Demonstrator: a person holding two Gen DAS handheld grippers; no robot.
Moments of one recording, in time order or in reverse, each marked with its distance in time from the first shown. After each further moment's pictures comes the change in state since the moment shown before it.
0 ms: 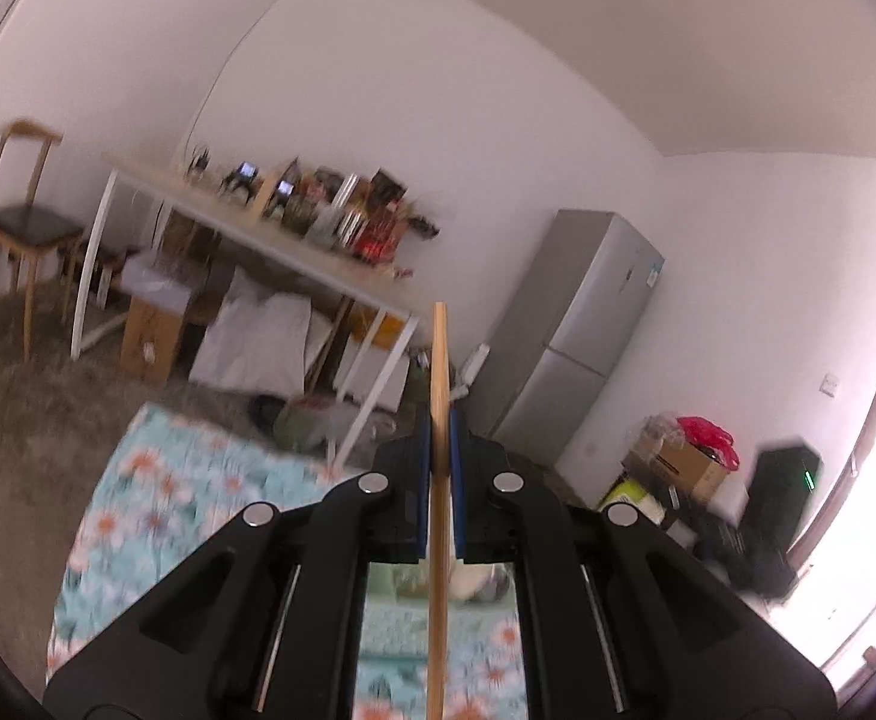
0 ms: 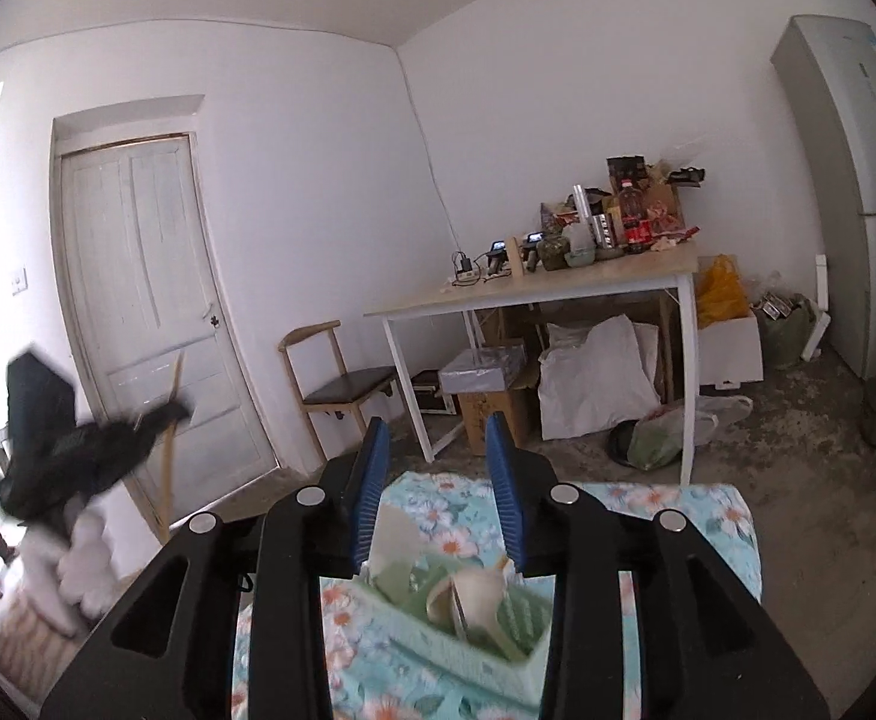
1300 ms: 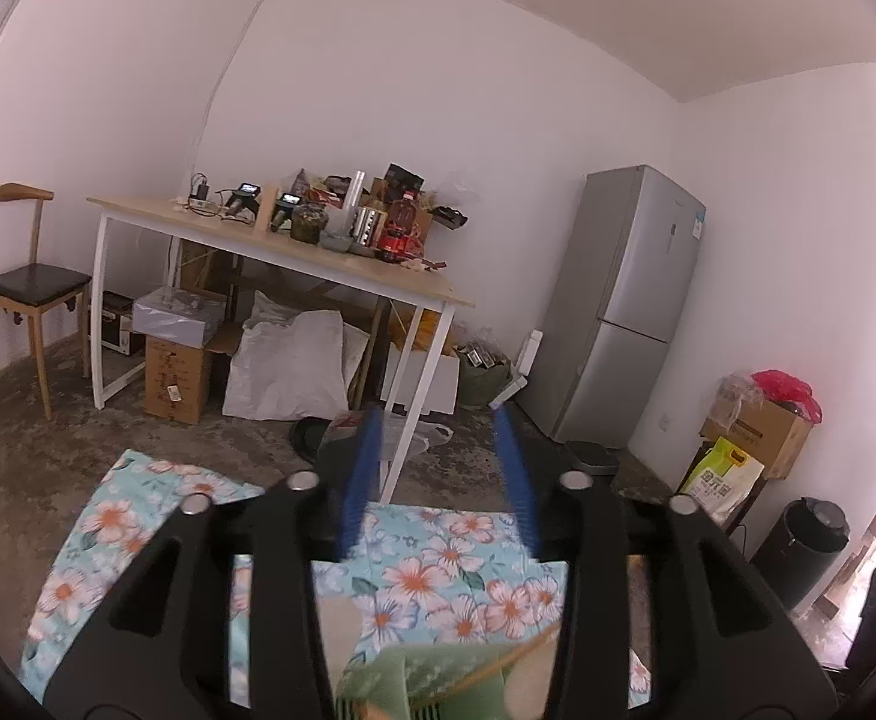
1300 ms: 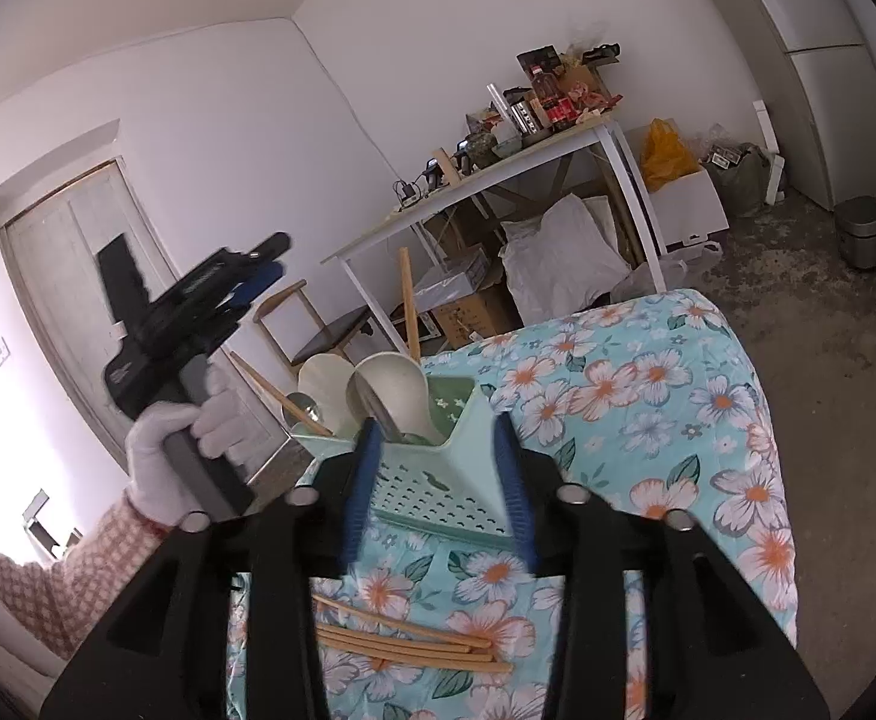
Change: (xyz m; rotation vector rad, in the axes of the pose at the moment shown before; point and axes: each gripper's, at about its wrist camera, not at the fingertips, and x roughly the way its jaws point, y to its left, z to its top) left arm 0.140 -0.019 -0.041 0.148 0.013 0.138; right arm -0.019 -0.066 -0.103 0.280 0.151 -0.032
